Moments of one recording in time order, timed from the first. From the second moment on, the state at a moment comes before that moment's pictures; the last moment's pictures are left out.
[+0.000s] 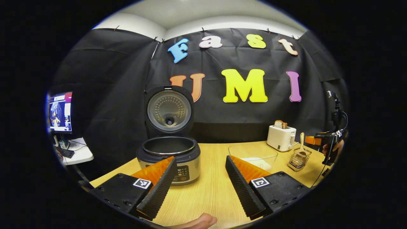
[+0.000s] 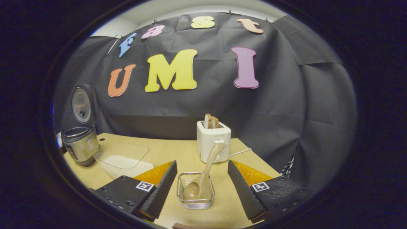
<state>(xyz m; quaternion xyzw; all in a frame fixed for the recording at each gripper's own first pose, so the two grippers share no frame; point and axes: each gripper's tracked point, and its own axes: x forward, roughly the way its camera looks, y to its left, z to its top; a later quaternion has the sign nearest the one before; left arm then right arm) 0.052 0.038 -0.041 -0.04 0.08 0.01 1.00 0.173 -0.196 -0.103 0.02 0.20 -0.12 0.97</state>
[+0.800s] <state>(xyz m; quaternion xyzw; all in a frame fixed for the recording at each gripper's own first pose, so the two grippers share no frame) 0.060 0.058 -0.054 -0.04 0.09 0.04 0.99 0.259 -0.225 -0.169 0.06 0.32 -0.12 0.94</state>
